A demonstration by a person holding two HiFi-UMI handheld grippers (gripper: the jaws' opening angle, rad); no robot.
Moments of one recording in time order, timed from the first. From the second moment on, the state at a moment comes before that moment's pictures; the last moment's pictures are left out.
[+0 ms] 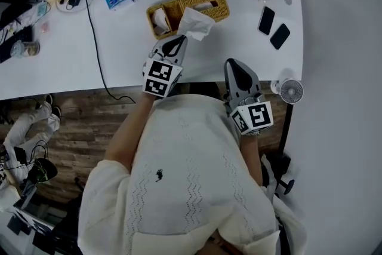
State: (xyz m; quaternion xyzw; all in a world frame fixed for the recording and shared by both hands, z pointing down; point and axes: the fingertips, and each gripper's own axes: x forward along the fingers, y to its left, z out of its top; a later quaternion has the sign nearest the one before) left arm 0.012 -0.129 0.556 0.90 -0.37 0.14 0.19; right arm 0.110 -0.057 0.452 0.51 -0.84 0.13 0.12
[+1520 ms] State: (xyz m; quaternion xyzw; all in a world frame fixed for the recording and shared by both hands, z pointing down) left arm -0.105 -0.101 0.499 0.86 -0.47 0.05 0.19; right arm 0.054 -0.091 0.446 0.45 -0.88 0.11 0.12
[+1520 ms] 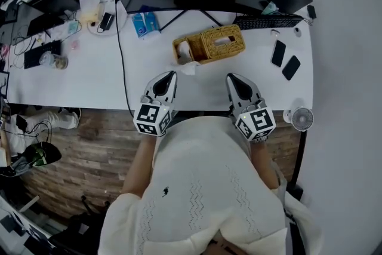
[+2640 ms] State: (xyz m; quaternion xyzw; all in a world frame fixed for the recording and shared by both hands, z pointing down) left arm -0.120 -0.130 0.381 0.86 -0.49 -0.05 0.12; right arm 0.088 -0.112 0.327 0.48 -0.88 0.04 0.02
